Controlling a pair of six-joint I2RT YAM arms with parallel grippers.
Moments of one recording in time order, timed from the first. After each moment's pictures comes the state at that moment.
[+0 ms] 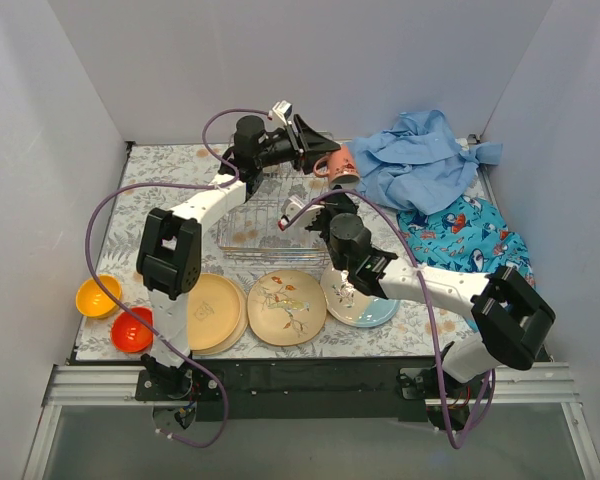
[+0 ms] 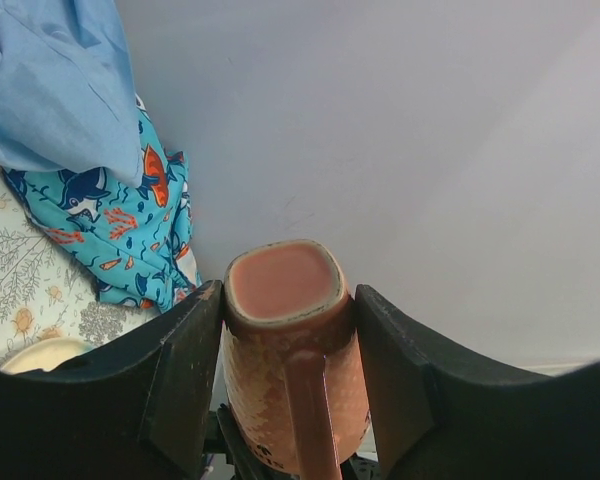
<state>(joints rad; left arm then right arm) -0.43 2.03 1.63 0.43 0.83 -1.36 0.94 1.48 0.86 0.60 0.65 -1.09</state>
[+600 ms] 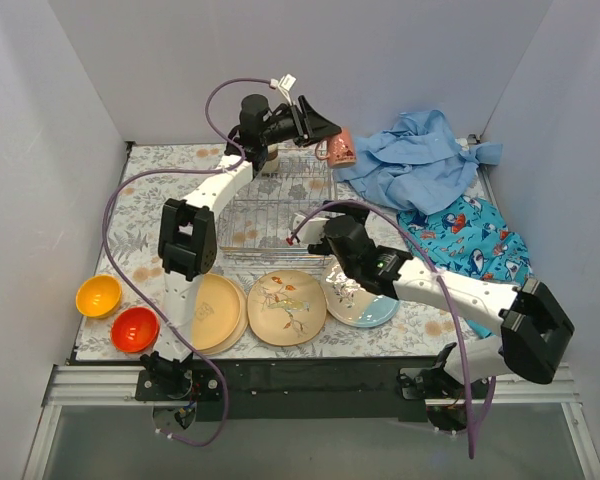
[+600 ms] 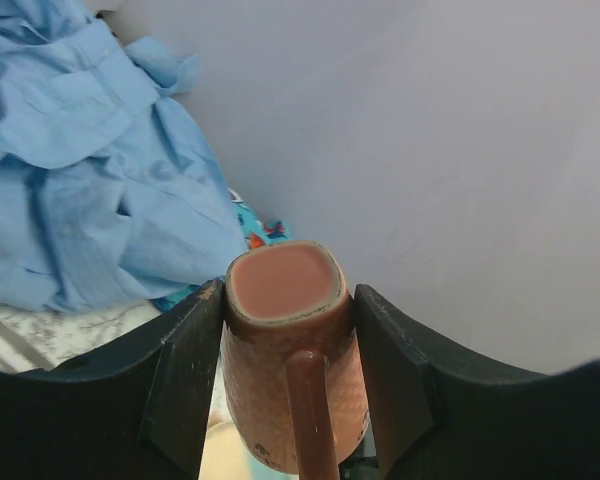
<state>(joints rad) -0.39 2.27 2.03 0.32 0.83 -1.02 0.95 1.39 0.92 0.02 0.60 -0.89</state>
